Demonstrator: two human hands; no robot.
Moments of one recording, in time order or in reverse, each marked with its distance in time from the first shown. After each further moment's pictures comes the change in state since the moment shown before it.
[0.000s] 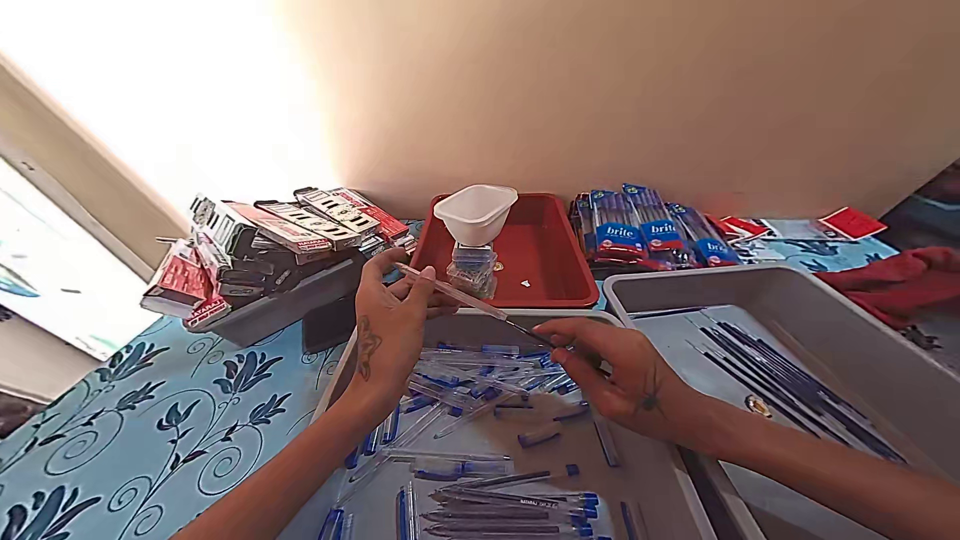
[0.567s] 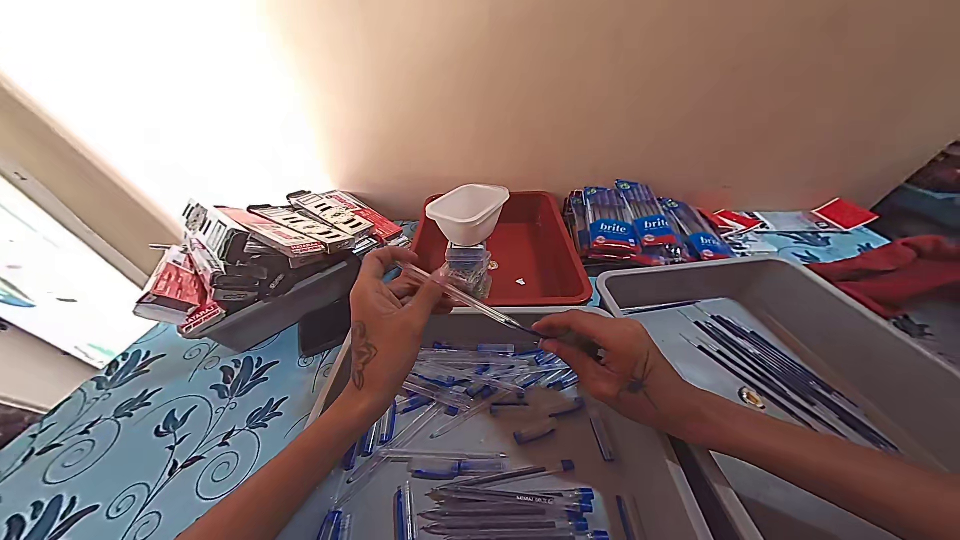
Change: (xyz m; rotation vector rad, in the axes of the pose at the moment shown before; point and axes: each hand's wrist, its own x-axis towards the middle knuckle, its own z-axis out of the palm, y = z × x) left_hand -0.004 -0.001 -0.002 0.103 -0.130 0.226; right_hand 0.000 0.002 0.000 0.005 0.050 0.087
